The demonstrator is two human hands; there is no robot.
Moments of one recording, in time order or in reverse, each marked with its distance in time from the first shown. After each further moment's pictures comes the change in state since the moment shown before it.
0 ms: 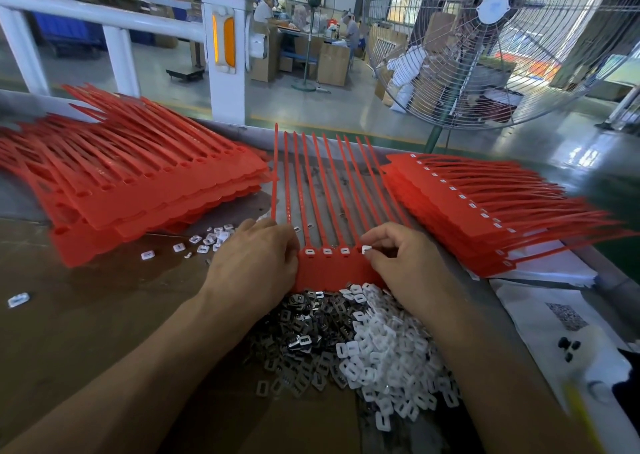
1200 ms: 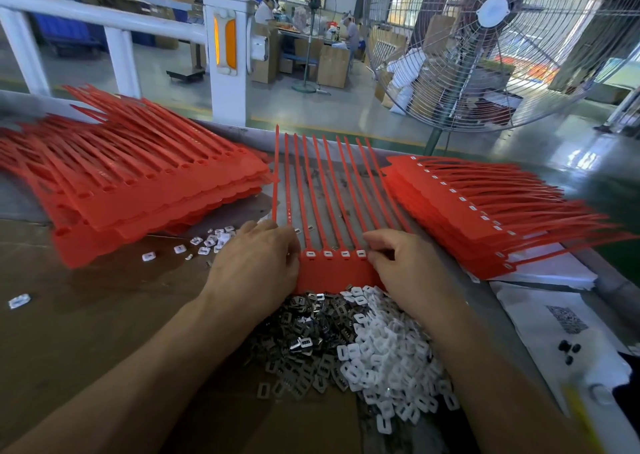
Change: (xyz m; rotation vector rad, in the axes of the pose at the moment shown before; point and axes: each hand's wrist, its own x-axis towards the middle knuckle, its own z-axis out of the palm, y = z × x) left_hand -0.001 0.001 0.000 0.010 0.020 0.009; right_hand 0.000 -0.008 0.000 -0.195 -0.015 -0.022
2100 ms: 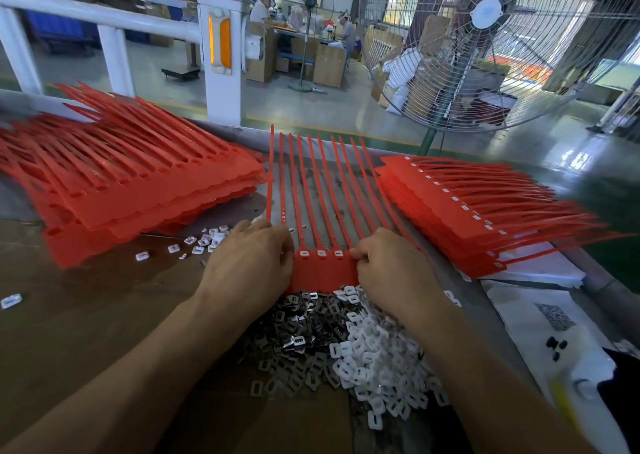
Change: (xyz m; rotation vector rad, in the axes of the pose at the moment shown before) left_hand 0.000 0.001 -0.001 0.011 0.002 -0.010; right_hand -0.001 -0.024 0.001 -0.400 -0.094 -0.028
